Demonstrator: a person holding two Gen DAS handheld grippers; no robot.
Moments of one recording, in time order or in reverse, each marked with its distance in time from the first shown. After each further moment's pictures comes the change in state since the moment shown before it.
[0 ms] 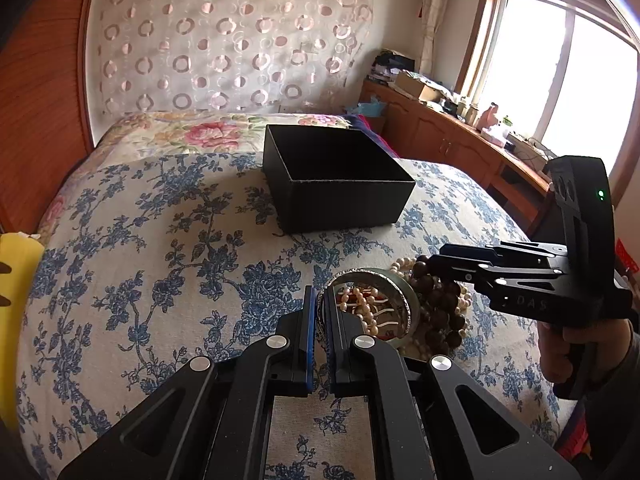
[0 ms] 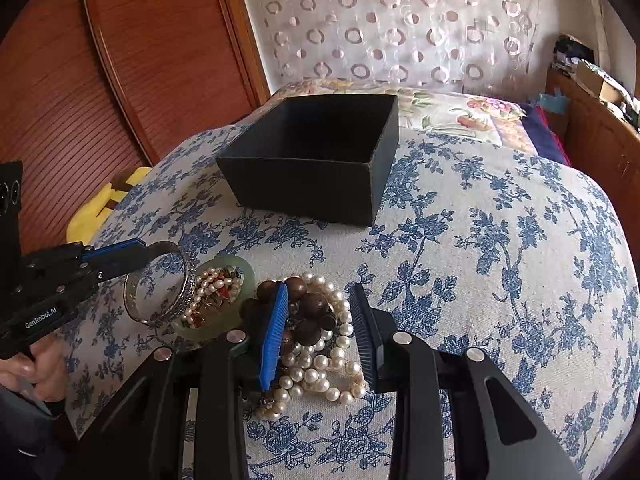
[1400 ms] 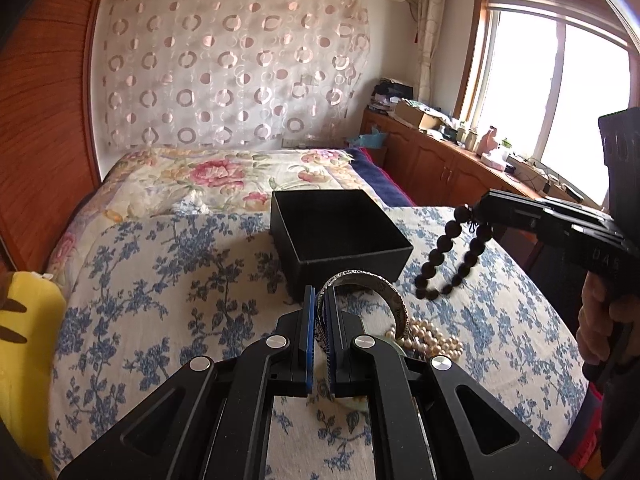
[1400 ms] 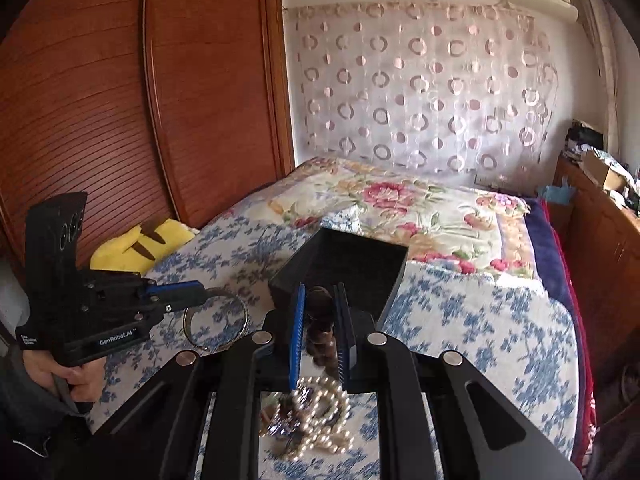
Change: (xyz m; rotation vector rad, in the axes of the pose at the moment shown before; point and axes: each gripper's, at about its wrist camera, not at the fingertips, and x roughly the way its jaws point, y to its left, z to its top) left arm -0.018 0.004 0.042 0.030 -0.116 0.022; right arm -0.094 0.031 0.062 -0.173 -0.261 0.003
